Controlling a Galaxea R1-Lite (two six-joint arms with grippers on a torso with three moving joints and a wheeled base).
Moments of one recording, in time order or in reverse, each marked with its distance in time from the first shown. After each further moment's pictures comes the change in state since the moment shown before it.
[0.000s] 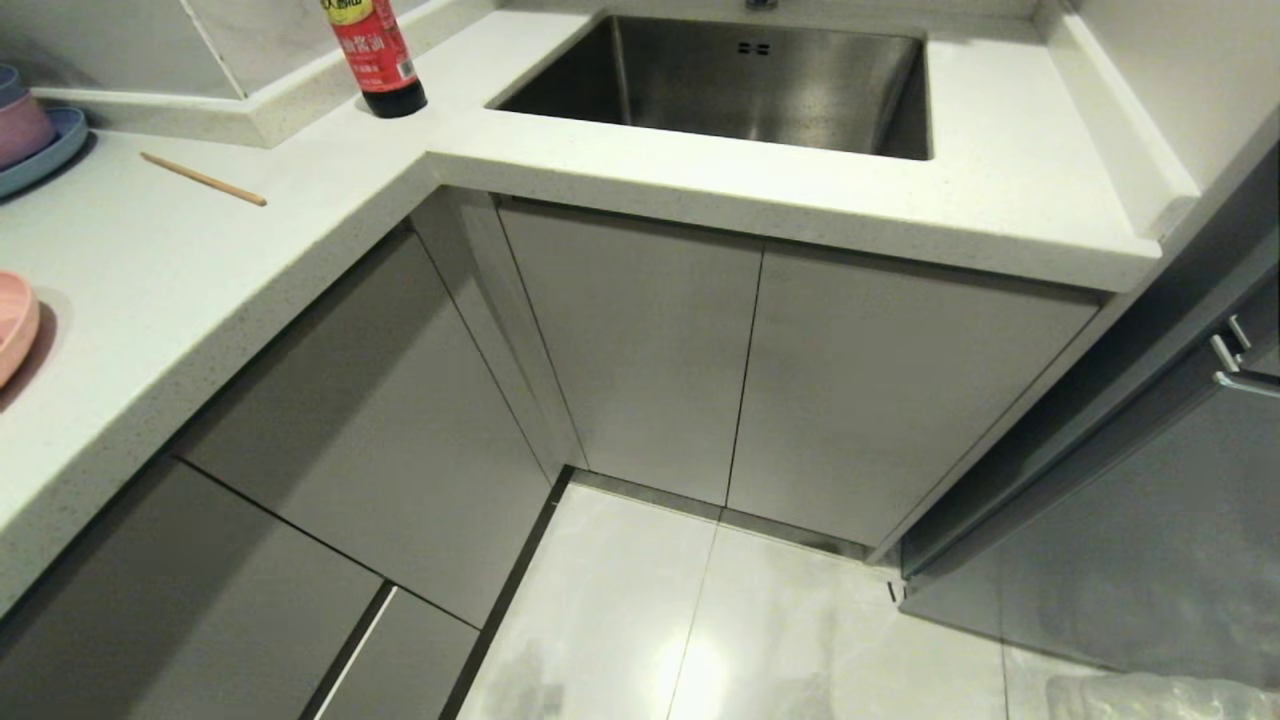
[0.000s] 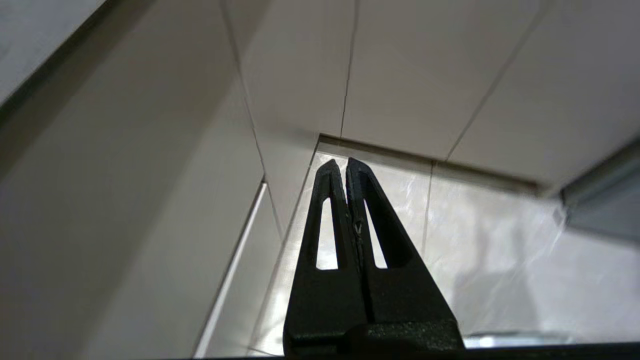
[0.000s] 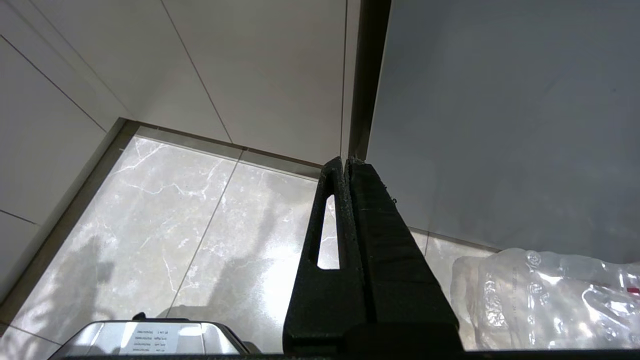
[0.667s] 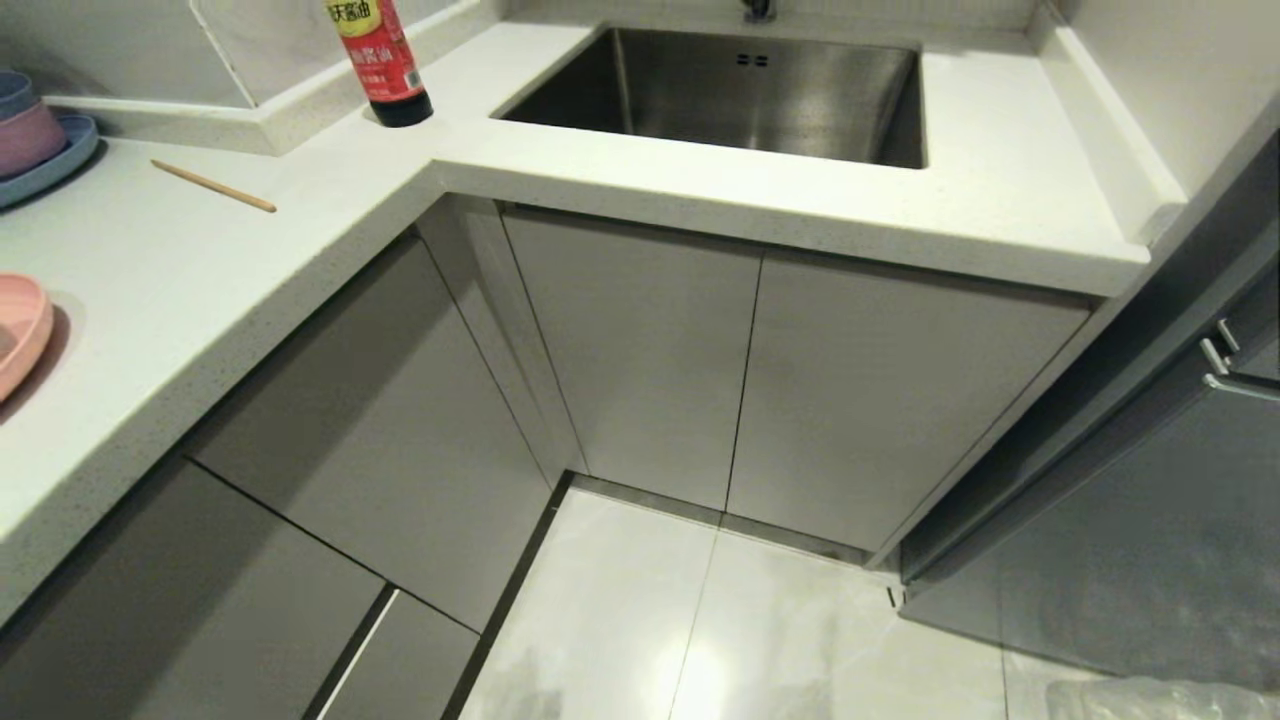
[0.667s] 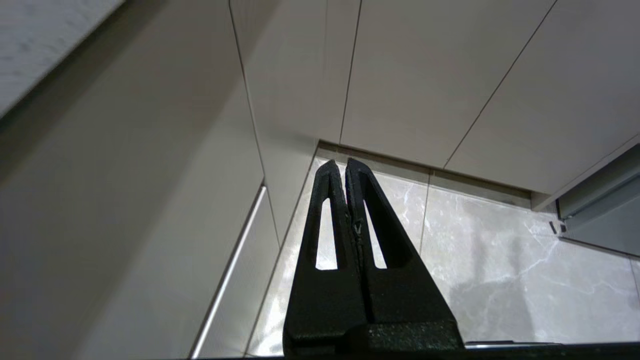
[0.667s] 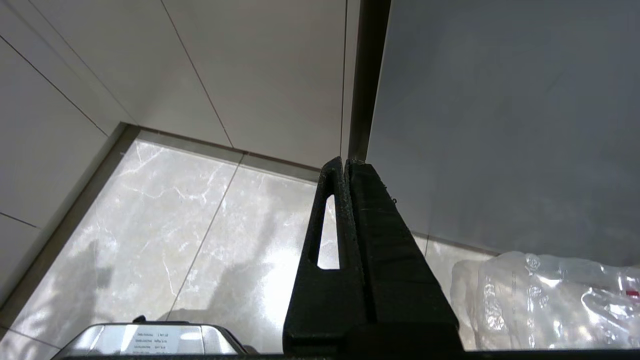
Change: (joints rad) left arm 0.000 -0.001 0.005 -0.007 0.006 -0.009; right arm 0.000 0.000 0.000 0.000 0.000 0.000
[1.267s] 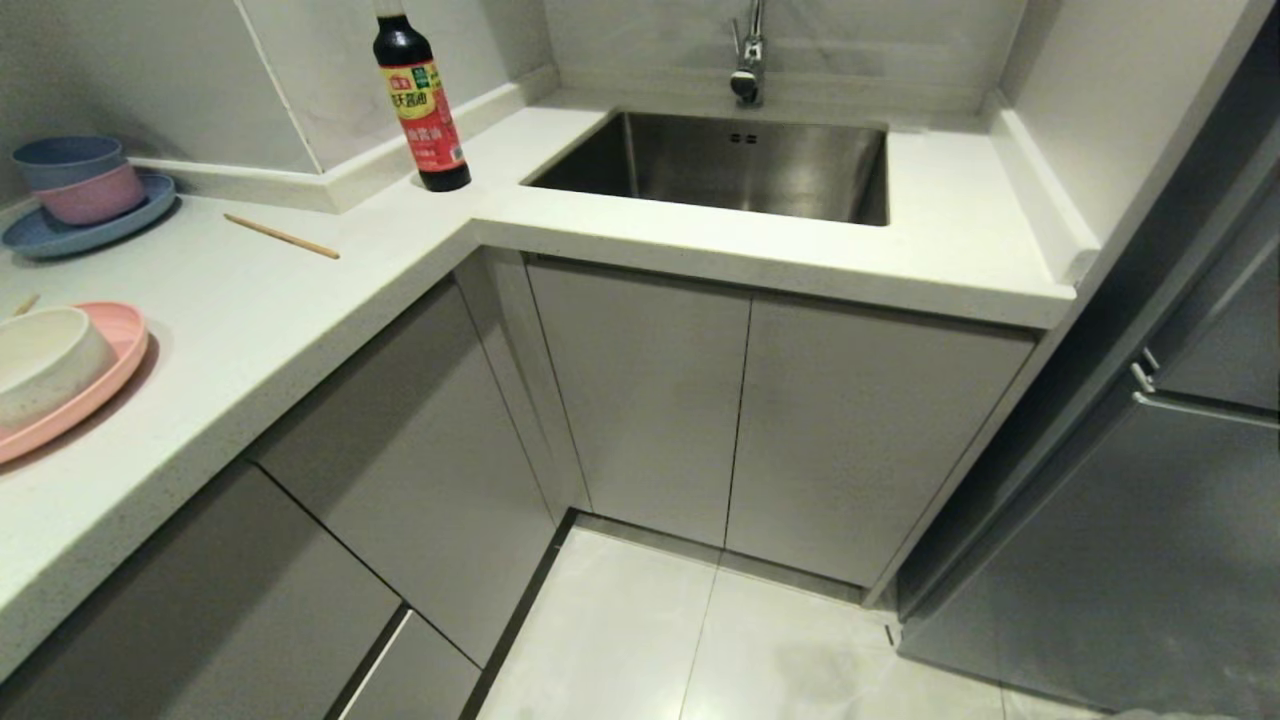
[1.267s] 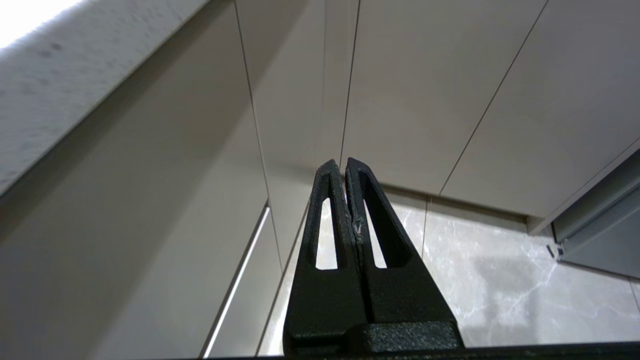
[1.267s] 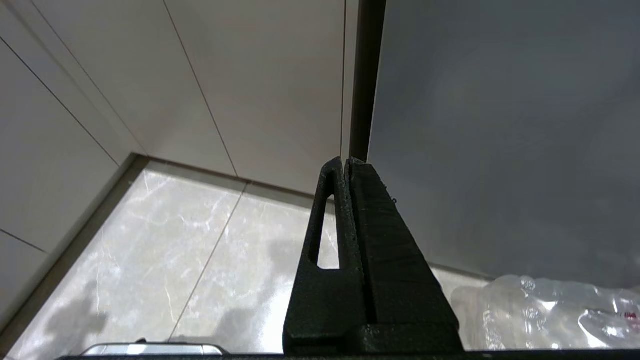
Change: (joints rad) left arm 0.000 0.001 0.000 0.001 -0.001 0.008; right arm 0.000 0.000 0.000 0.000 0.000 0.000
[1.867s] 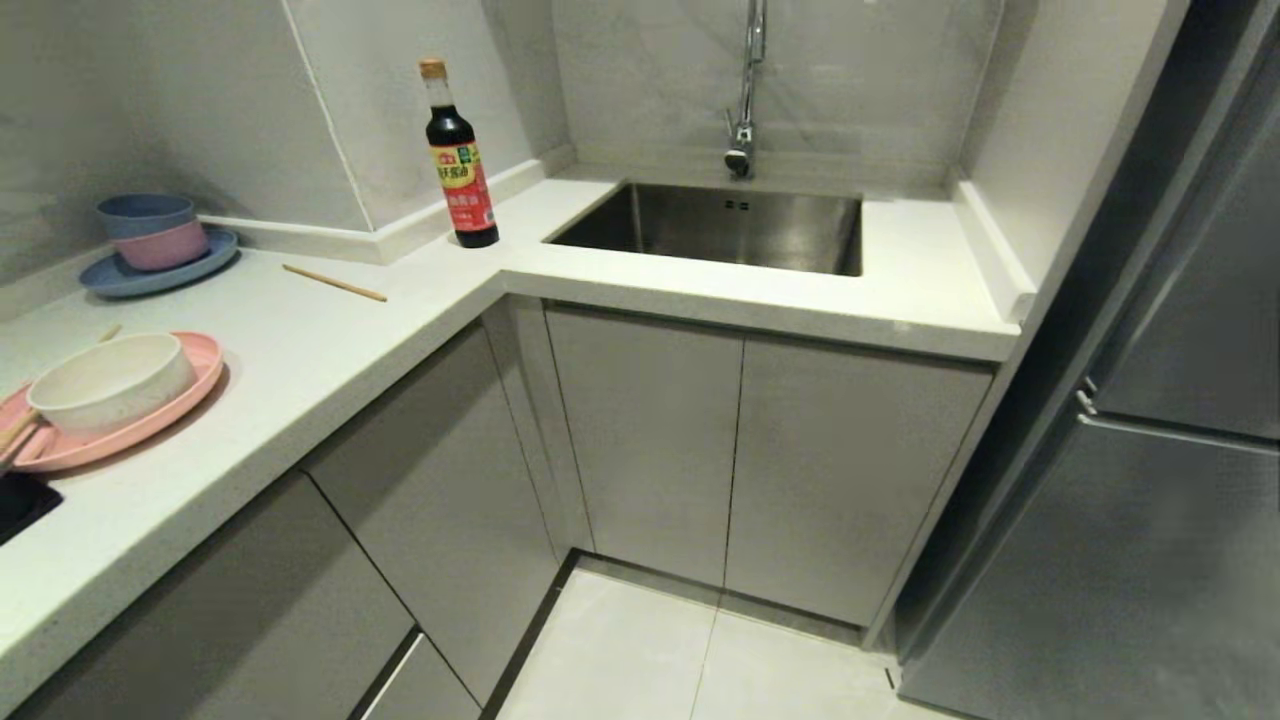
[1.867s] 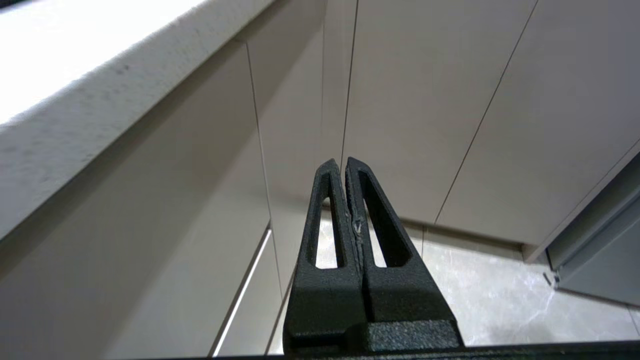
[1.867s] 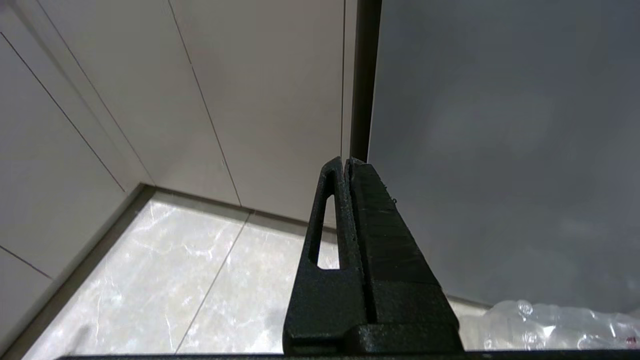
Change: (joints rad) left arm -0.002 0.000 0.000 -0.002 -0.001 0.000; right arm 0.000 0.000 0.000 0.000 0.000 0.000
